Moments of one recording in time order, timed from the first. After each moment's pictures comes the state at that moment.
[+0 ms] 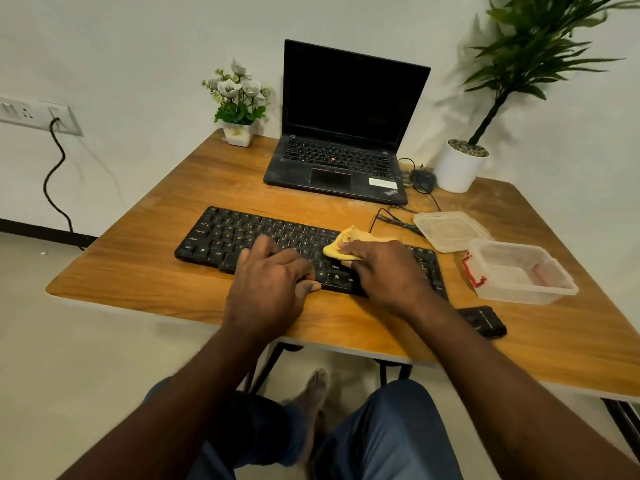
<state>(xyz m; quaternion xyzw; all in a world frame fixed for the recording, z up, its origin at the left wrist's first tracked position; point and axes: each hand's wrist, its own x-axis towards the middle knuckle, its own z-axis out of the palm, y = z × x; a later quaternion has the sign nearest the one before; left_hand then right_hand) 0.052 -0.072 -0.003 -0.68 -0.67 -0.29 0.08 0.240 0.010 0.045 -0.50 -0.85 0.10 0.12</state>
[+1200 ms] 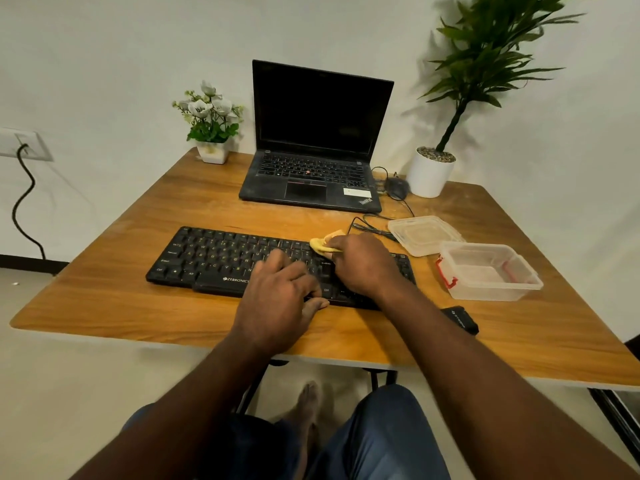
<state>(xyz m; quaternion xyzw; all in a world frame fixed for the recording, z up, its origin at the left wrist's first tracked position) 0.086 -0.054 -0.003 -0.74 -0.60 -0.30 0.09 0.235 0.042 0.054 -0.53 -0.84 0.05 0.11</state>
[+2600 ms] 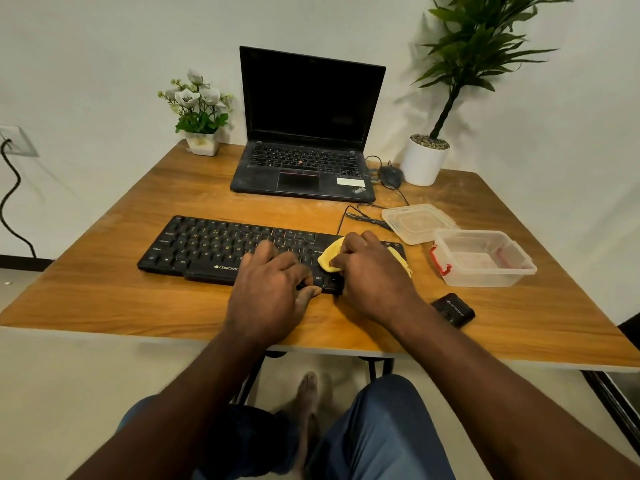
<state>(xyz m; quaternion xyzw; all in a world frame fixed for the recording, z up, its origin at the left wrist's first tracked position) 0.089 -0.054 -0.004 -0.71 -0.63 -0.28 0.10 0.267 0.002 0.049 -0.46 -0.88 -0.07 0.06</state>
